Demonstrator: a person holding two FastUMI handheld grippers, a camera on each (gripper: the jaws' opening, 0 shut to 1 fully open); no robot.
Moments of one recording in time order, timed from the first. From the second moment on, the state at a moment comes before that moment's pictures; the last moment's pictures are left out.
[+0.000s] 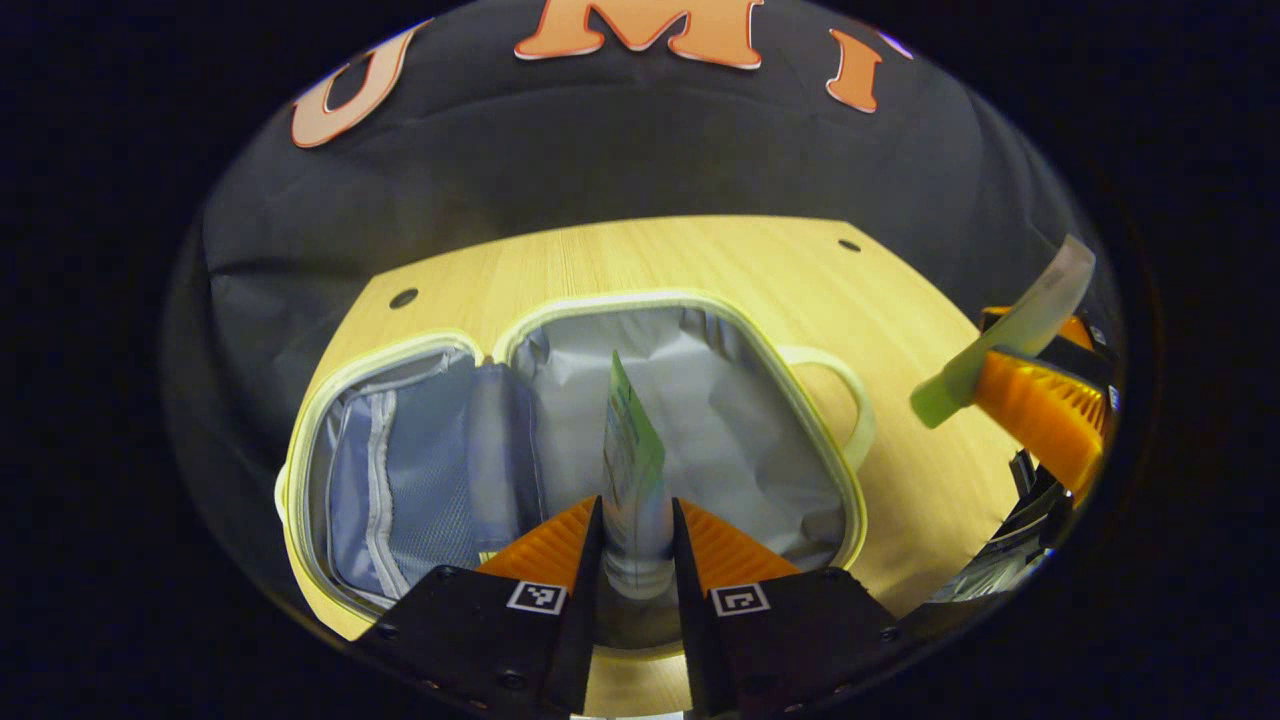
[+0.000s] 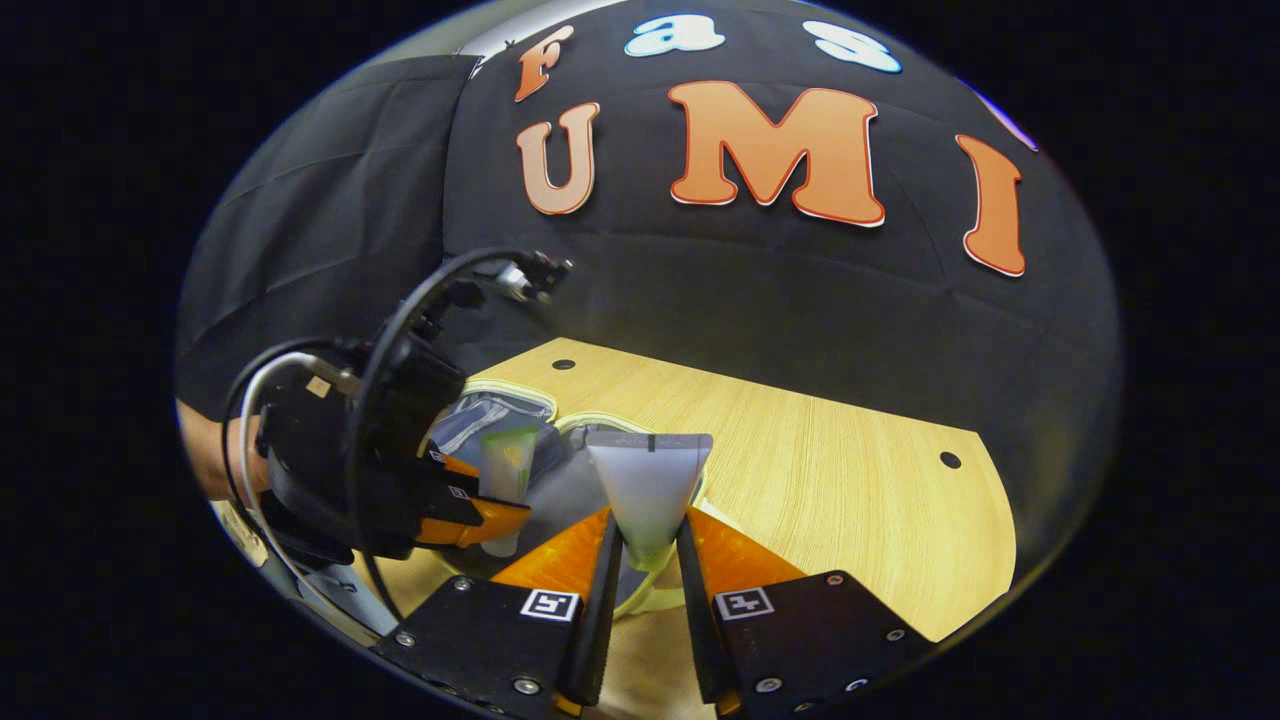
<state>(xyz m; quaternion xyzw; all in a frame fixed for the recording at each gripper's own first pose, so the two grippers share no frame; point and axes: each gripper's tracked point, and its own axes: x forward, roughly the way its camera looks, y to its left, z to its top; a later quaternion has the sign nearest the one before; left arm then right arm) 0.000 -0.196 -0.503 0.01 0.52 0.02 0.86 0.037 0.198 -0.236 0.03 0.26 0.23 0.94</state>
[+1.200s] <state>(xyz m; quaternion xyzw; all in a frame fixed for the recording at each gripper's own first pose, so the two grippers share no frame) 0.019 -0.127 -0.455 -0.04 0.40 0.16 0.90 0.026 0.246 -0.301 0.06 0.39 0.28 0.87</state>
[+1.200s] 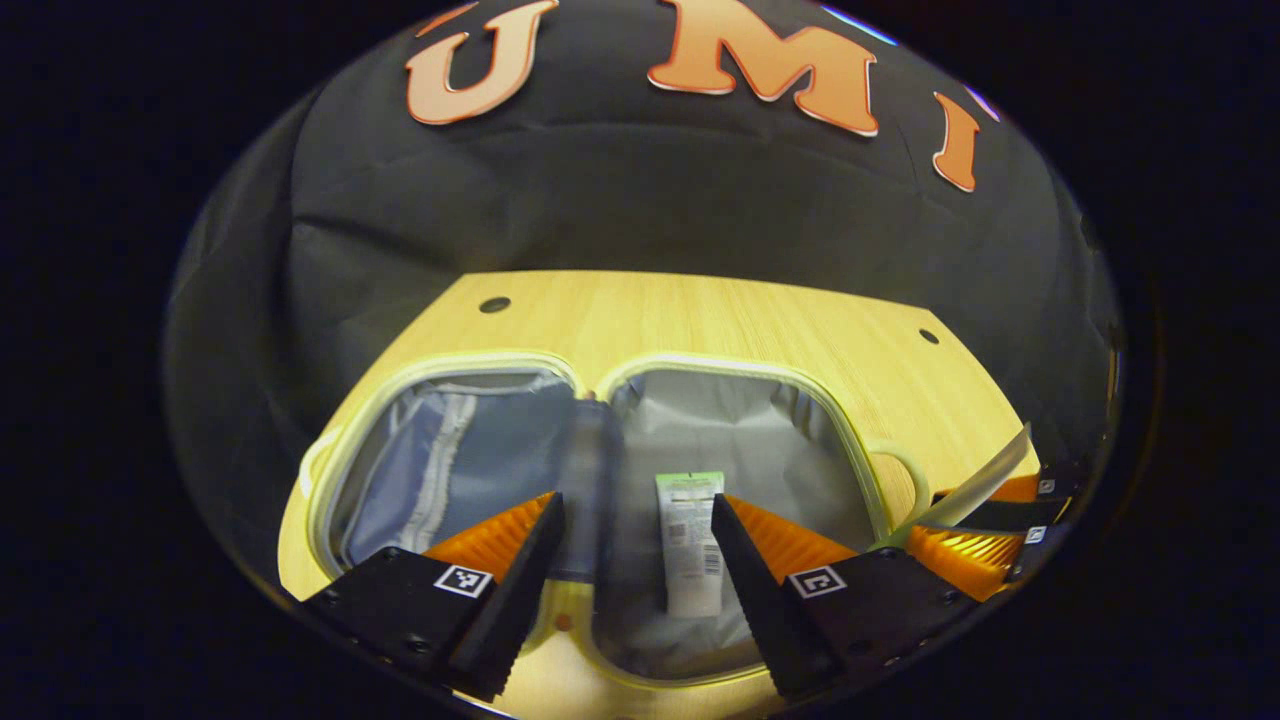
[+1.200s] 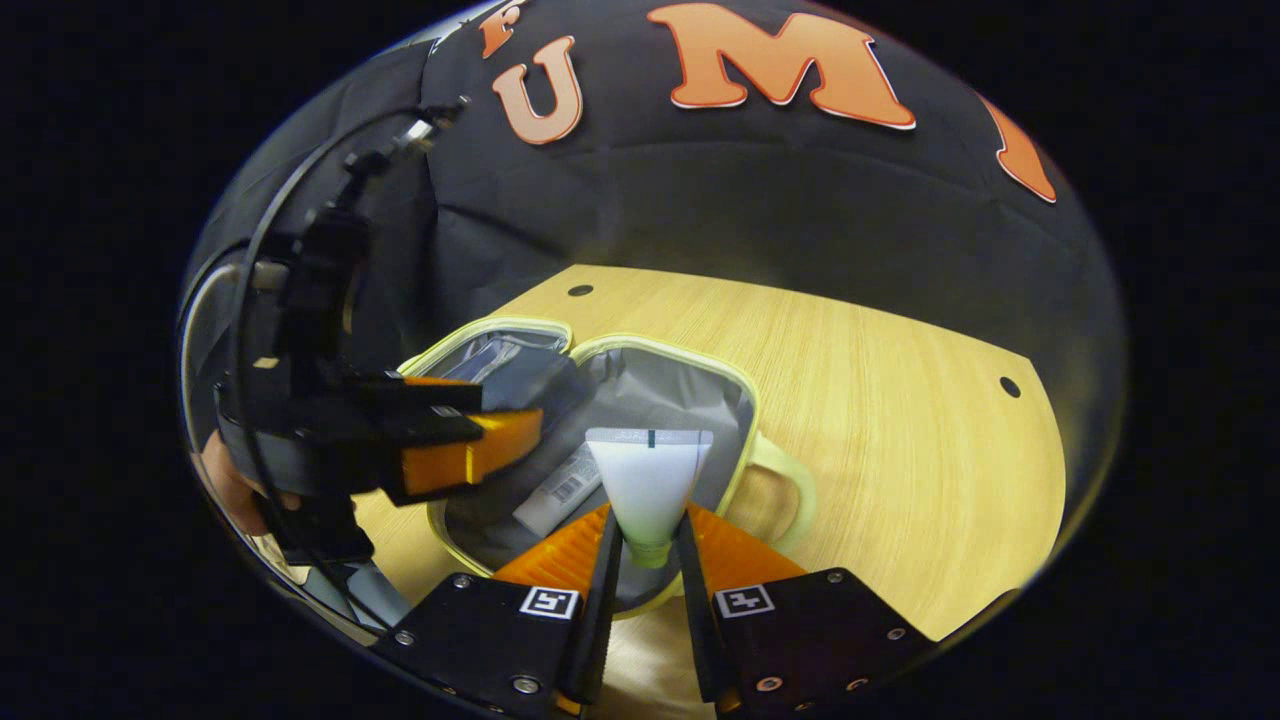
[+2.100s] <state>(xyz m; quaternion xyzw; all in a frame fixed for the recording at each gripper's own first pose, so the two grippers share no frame) -0.085 0.108 -0.408 -0.07 0.32 0.34 0.88 0.029 0.284 -0.371 0.07 0.52 0.22 0.82</state>
